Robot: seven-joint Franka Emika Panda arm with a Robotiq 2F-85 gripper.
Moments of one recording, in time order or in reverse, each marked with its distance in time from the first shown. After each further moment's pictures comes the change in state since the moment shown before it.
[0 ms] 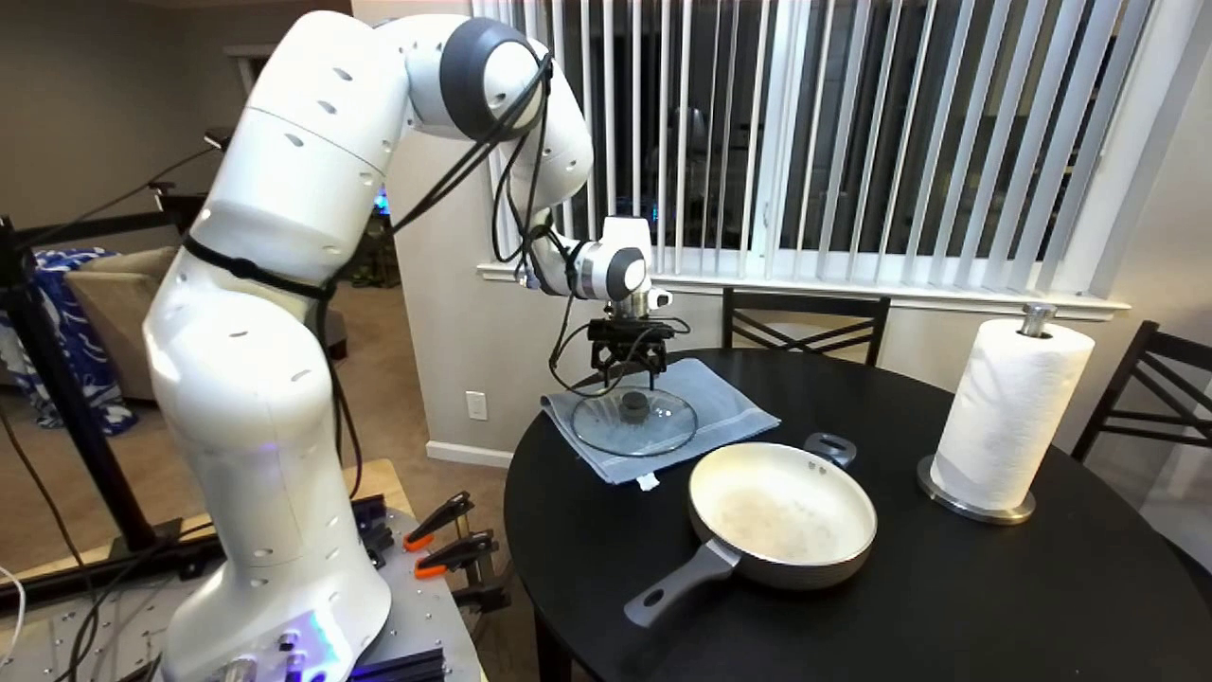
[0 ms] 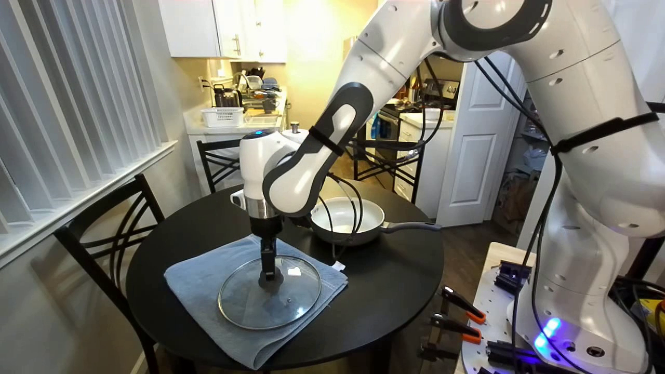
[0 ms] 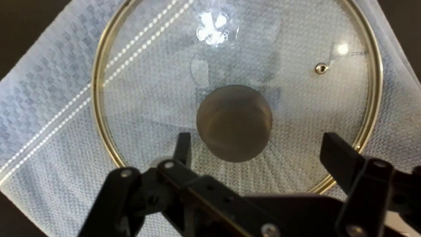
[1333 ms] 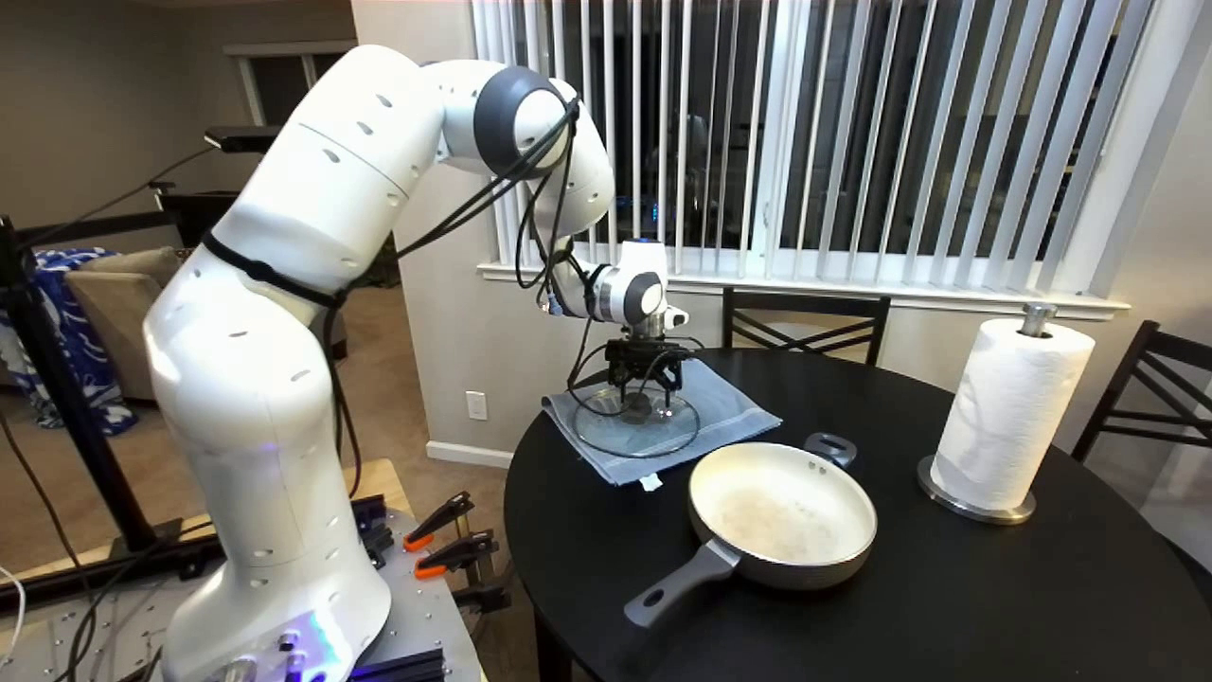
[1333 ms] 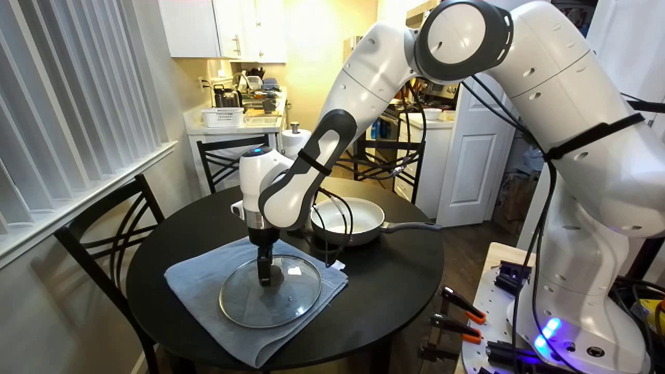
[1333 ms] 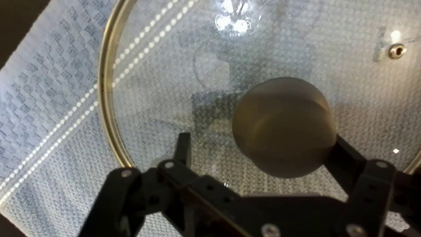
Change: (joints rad) arm -0.001 0.139 -0.036 0.118 -0.010 0.039 0.000
